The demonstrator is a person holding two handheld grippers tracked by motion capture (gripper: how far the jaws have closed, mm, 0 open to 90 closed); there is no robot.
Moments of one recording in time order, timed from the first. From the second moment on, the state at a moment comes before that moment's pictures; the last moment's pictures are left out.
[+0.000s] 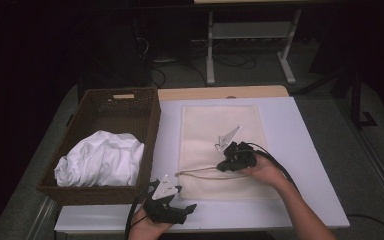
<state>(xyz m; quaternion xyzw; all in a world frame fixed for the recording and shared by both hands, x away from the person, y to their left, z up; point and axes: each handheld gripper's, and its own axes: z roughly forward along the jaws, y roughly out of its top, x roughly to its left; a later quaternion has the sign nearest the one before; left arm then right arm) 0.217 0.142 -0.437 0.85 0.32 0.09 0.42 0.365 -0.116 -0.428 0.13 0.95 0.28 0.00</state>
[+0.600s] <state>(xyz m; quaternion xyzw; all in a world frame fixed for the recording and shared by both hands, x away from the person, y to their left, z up) 0.223 0.126 -0.413 0.85 0.31 0.05 0.43 0.360 -0.125 -0.403 0.12 0.94 0.31 0.01</state>
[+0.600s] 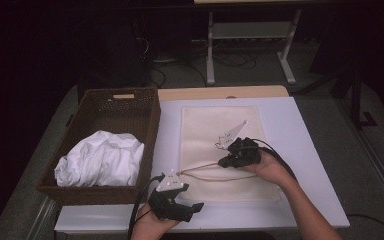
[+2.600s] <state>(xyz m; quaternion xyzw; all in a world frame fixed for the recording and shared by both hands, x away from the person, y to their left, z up) 0.330 0.281 -0.296 0.81 0.43 0.01 0.39 0.367 -0.129 -0.386 0.12 0.94 0.31 0.02</state>
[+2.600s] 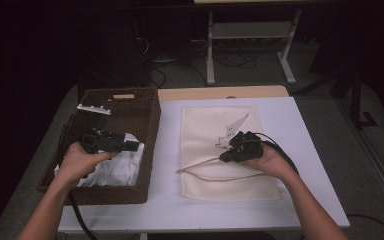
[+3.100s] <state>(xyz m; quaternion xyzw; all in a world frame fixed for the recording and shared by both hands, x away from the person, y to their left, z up) 0.329 0.328 -0.318 0.85 0.45 0.08 0.24 0.369 -0.126 -0.390 0.12 0.94 0.31 0.01</state>
